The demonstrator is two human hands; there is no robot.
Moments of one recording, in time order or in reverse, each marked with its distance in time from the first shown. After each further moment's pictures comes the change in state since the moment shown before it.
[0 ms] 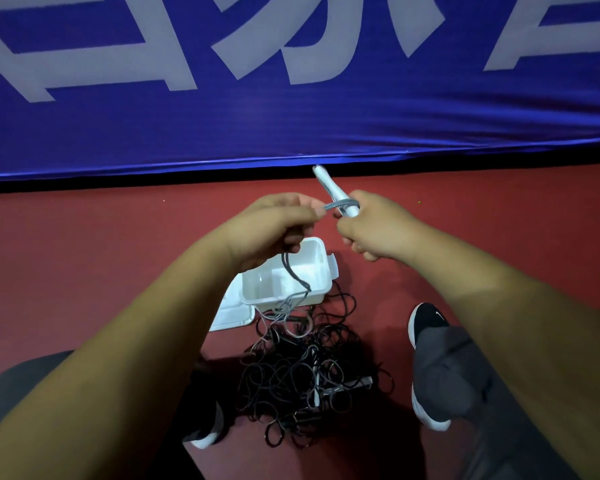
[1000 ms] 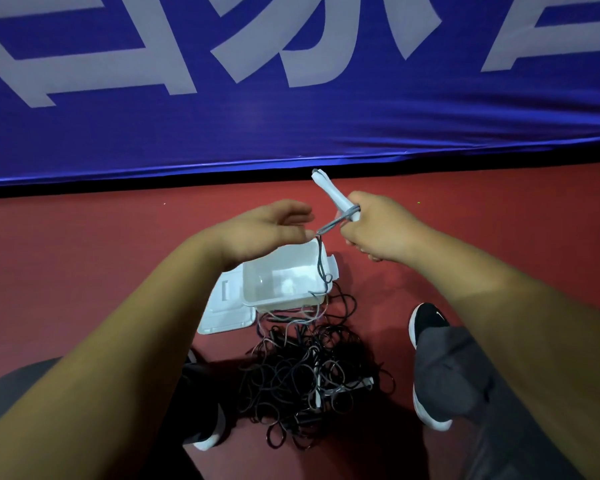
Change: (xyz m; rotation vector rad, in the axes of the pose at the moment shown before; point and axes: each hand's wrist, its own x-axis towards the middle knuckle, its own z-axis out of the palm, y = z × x) left_hand 0.001 -0.009 -0.026 0.395 -0.075 -0.044; right_hand -0.001 0.006 -0.006 -0.174 0.055 -0.106
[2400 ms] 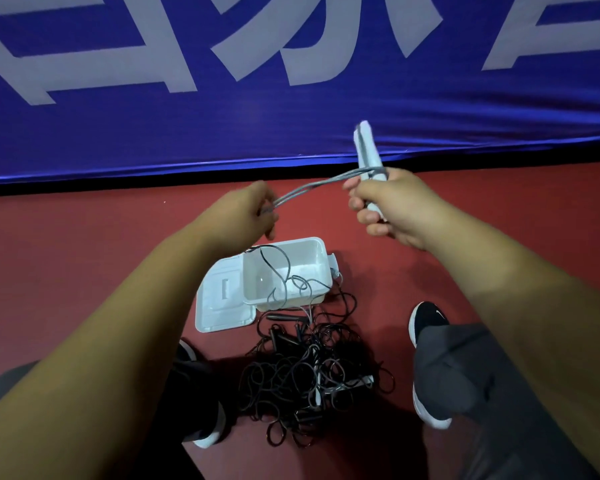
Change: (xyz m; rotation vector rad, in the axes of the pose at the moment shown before) left_hand -0.004 -0.007 -0.025 0.558 0.343 0.086; right_hand 0.004 -0.014 -0.022 0.781 -0.015 0.165
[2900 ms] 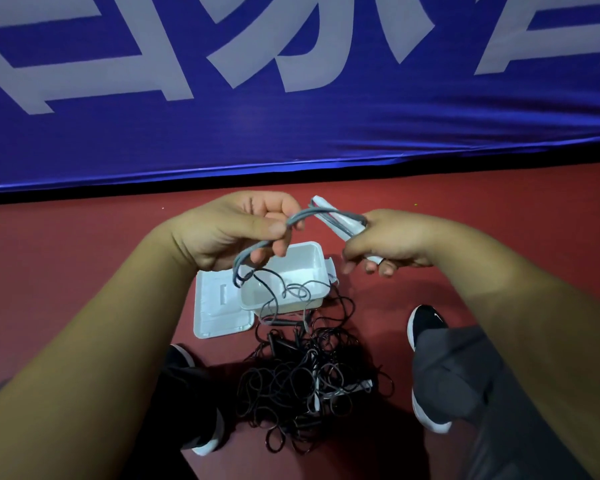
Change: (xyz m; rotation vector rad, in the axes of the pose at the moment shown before) left_hand -0.018 0.021 -0.020 -1.160 -0.701 0.156; right_hand -0.012 0.012 -0.013 -0.588 -0.292 0.225
